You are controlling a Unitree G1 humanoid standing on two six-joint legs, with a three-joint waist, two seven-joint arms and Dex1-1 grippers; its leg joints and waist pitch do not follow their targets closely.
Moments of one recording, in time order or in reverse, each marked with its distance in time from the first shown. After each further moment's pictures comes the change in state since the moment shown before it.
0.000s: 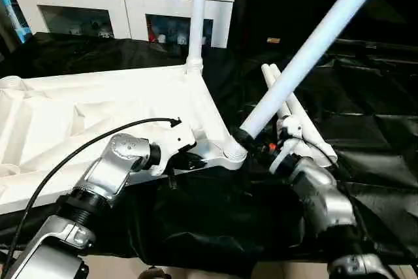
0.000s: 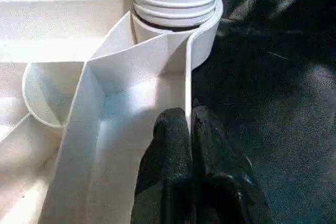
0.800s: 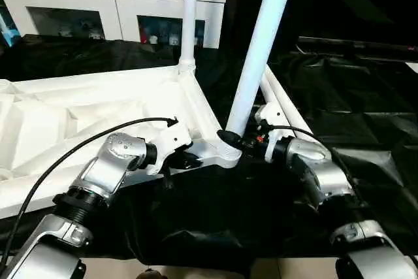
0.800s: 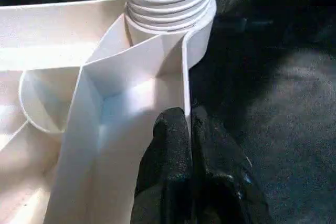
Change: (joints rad) left arm 0.001 0.032 0.001 0.015 0.005 -0.045 -0.050; right arm -0.218 -0.087 0.105 0.199 -0.093 0.032 0.222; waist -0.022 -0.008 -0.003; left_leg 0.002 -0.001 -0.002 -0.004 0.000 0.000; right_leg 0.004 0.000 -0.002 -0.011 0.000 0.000
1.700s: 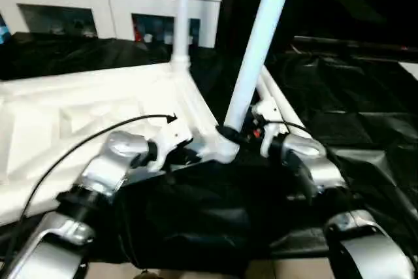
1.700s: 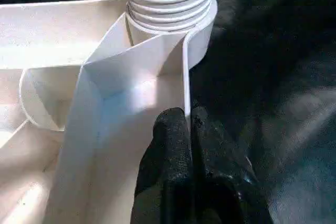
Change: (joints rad) left arm -0.028 -0.063 0.015 -0.013 0.020 0.143 0.143; right arm -0.082 0.072 -0.033 0.155 -0.025 -0.060 -0.201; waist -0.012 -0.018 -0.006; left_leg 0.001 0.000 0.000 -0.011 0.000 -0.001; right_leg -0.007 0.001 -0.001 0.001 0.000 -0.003
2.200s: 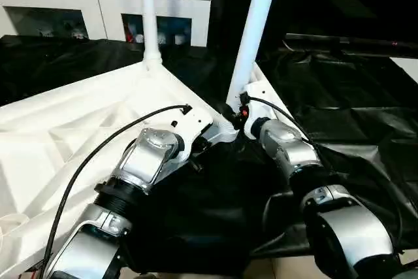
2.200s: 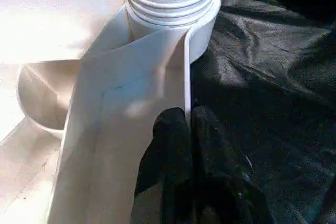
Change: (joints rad) left arm -0.063 -0.181 0.032 -0.025 0.065 0.298 0.291; right arm -0.176 0.112 -0.049 0.201 -0.058 0.038 -0.378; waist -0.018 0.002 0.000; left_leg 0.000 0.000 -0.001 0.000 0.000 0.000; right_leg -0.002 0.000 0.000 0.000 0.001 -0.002
